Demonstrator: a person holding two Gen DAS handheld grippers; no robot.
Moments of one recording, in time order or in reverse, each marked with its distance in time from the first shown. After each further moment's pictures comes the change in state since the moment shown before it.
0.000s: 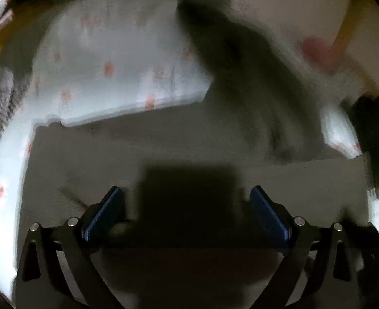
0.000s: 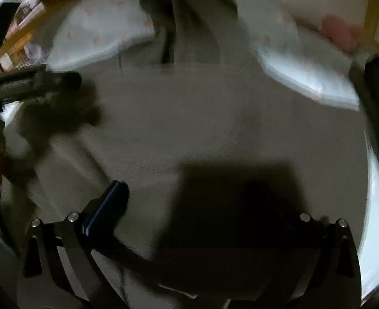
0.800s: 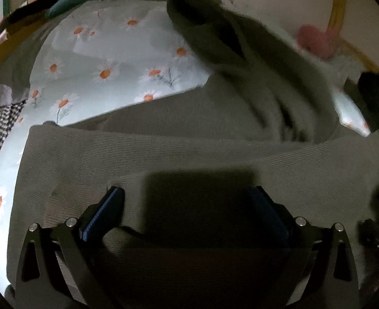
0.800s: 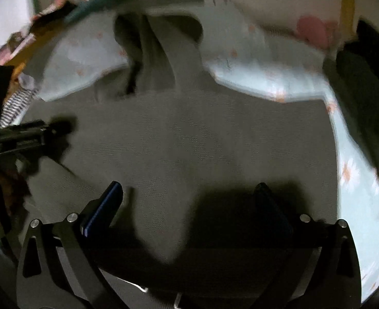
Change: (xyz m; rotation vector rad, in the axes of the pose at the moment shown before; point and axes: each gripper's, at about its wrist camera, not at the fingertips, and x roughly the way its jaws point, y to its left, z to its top) left arm -0.008 -0.005 -0.013 0.089 -0.131 -0.004; right arm -0.030 -0.054 0.001 0.072 -0.153 -0.011
